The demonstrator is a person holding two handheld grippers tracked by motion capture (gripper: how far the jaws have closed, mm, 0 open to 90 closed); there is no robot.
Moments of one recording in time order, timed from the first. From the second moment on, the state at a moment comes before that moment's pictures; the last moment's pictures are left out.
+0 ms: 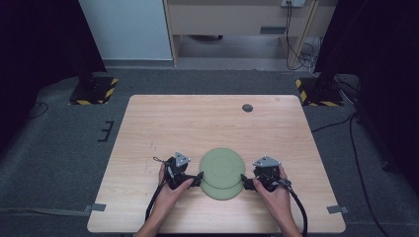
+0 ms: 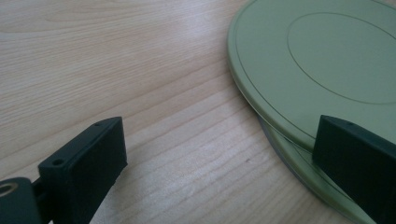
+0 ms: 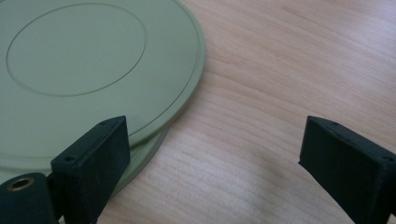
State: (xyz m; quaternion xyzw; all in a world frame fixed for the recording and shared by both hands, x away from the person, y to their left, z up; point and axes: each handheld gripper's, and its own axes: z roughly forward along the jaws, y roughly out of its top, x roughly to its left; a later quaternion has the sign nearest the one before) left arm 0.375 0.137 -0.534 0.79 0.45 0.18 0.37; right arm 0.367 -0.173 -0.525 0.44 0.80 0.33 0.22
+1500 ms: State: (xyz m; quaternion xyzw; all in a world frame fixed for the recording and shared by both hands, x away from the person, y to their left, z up) left arm 0.383 0.129 -0.534 0.79 0.46 0.20 0.36; right arm 0.377 -0.169 -0.529 0.45 0.79 0.34 0.23
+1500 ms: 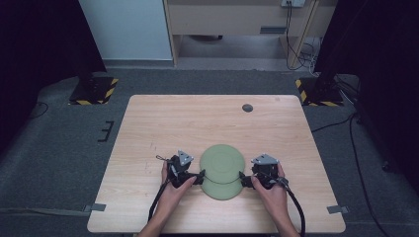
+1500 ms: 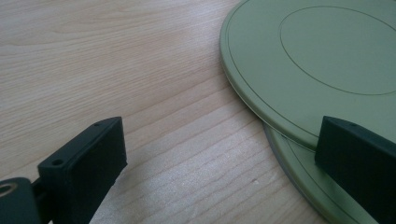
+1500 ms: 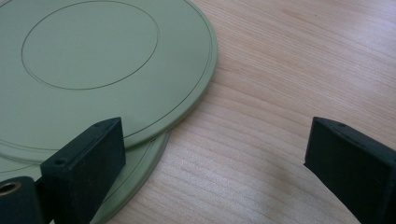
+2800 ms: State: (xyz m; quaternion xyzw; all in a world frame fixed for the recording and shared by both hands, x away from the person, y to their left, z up) left arm 0.406 0.130 -0.517 0.81 0.44 0.16 0.36; right arm 0.483 -0.147 -0.468 0.41 0.85 0.30 0.11
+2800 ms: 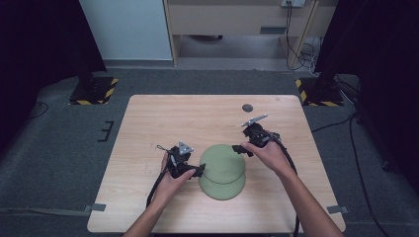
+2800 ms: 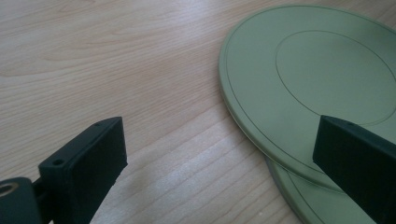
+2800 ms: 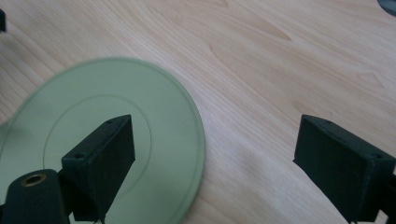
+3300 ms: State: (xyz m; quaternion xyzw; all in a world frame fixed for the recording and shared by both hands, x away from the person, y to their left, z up) left arm 0.400 0.121 -0.526 0.81 0.43 0.16 0.36; right arm 0.498 -0.127 -0.493 0.41 0.87 0.28 0.05
